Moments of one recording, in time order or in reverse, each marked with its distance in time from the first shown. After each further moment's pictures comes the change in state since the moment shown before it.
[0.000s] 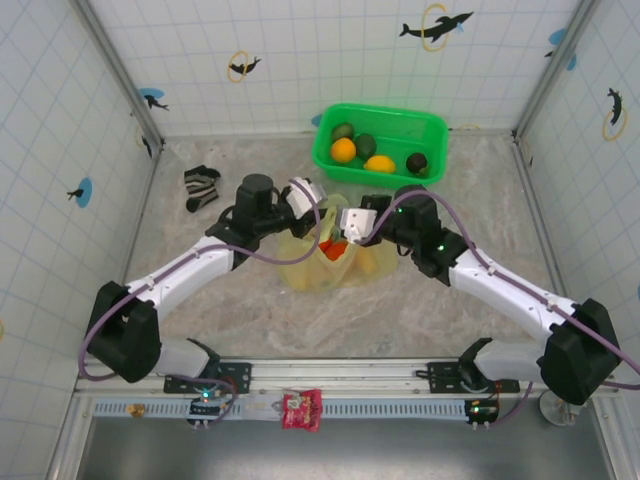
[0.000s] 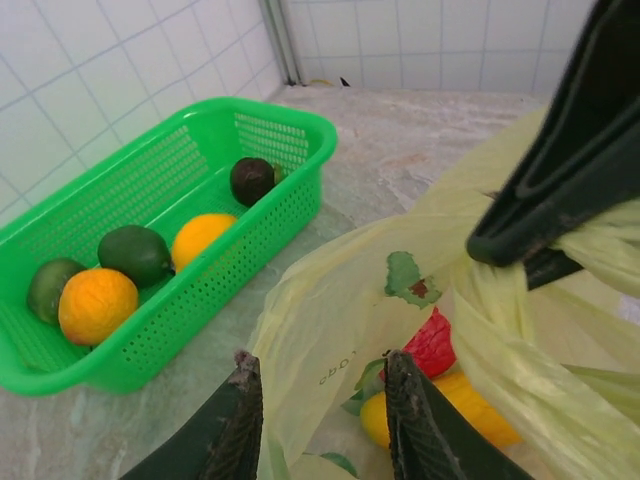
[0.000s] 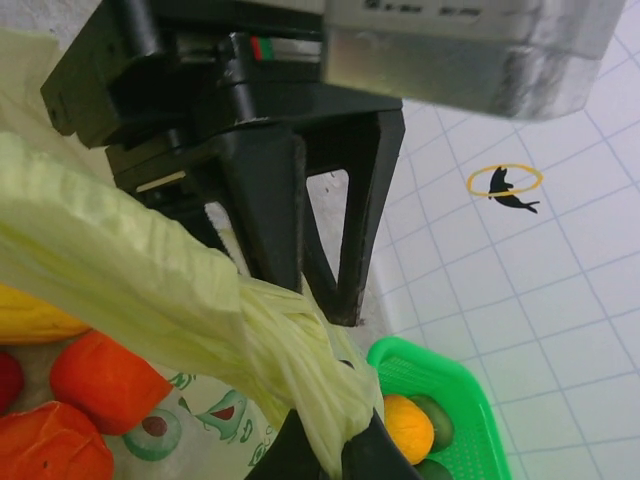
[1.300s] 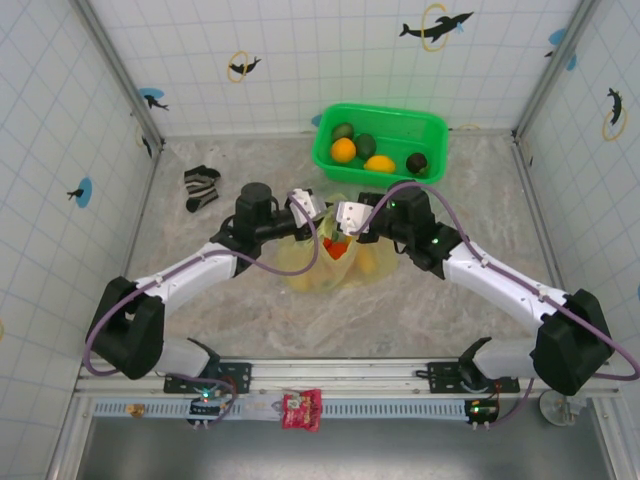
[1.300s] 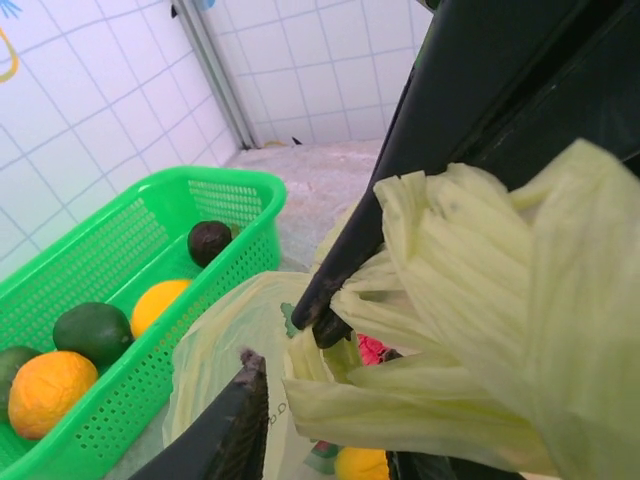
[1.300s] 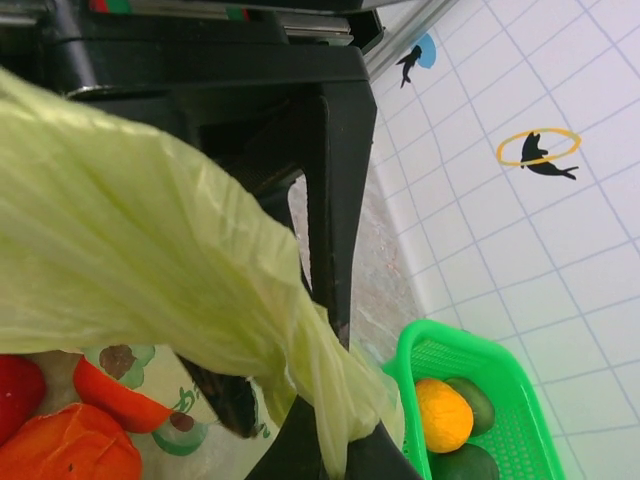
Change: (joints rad) left arm 0.003 0.019 -0.095 0.227 0.154 0.009; right arm -0.006 0.056 0.042 -0.043 0.003 0.064
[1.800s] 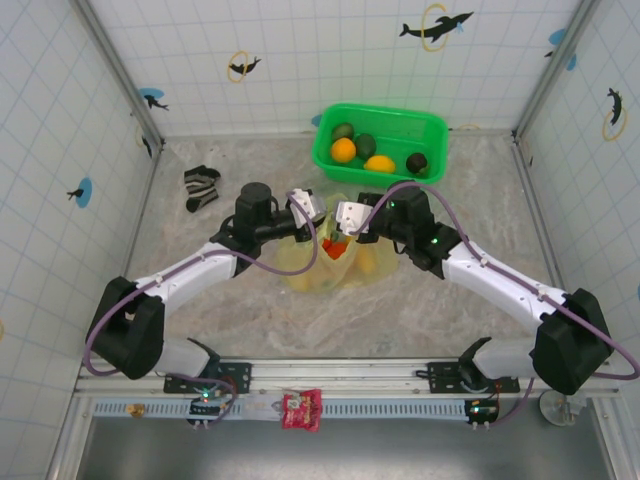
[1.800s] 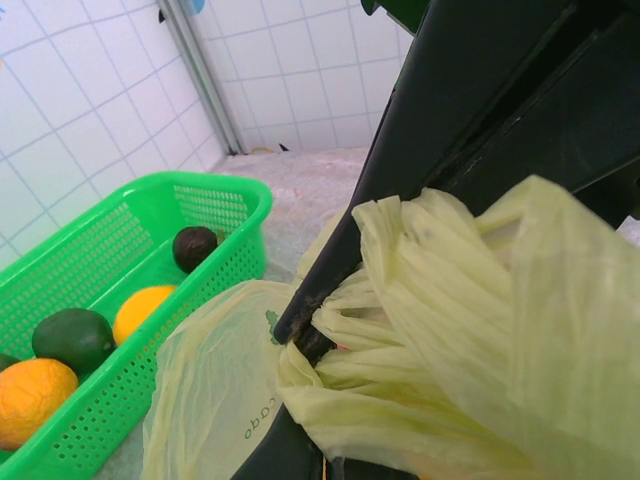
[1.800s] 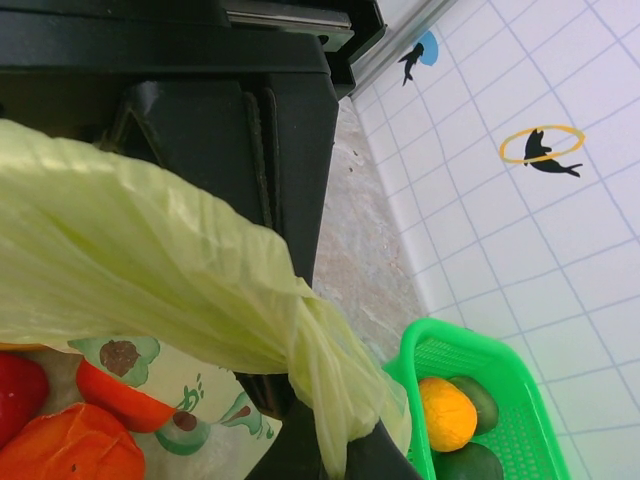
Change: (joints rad) left arm 0.000 0.000 0.000 -0.002 0.030 -0.015; right arm 0.000 0.004 0.000 0.000 0.002 0.005
